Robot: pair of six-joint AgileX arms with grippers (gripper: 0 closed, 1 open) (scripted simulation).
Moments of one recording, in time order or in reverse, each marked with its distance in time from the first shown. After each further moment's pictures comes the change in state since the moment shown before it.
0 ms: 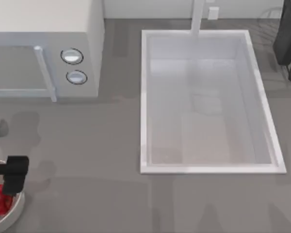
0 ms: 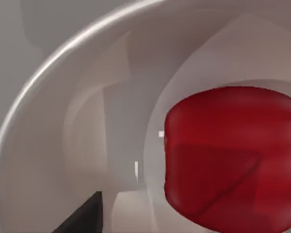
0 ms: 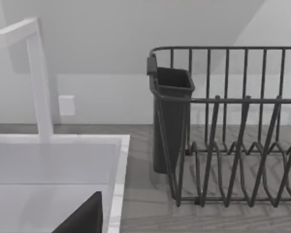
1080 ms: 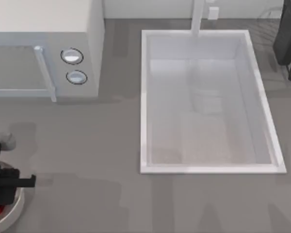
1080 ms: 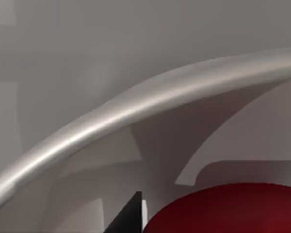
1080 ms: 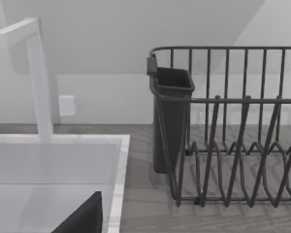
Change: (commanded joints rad) left arm 0.000 0.184 -0.210 0.400 0.000 0.006; right arm 0.000 0.000 0.000 0.000 0.000 0.000
